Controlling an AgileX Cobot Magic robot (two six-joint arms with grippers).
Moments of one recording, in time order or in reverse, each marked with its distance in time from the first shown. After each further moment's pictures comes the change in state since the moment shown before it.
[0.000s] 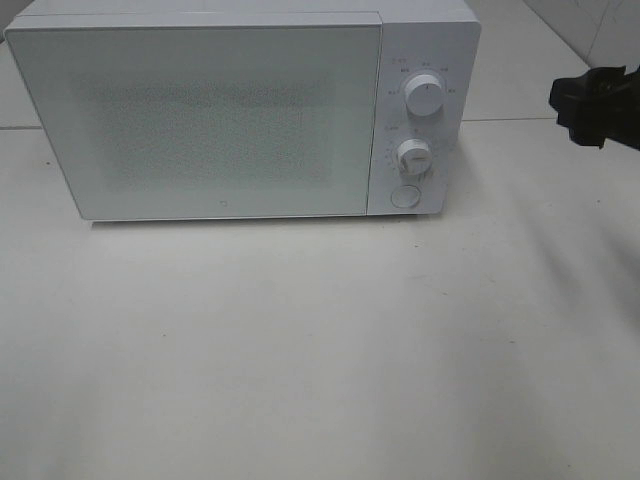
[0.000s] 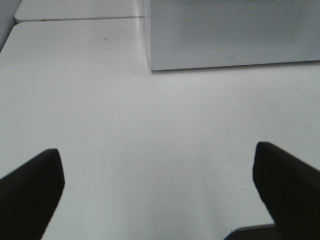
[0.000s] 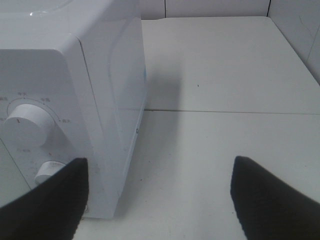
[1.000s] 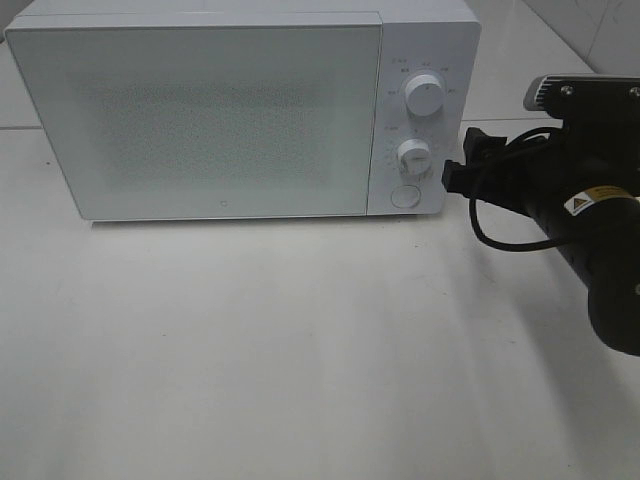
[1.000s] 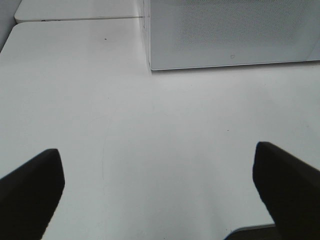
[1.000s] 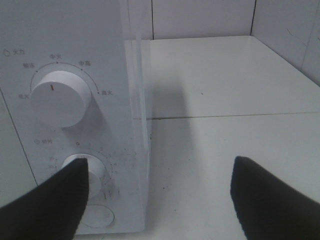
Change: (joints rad) left arm 0.000 0.000 0.000 0.000 0.000 0.000; right arm 0.465 0.412 0.059 0.704 -0.679 -0.312
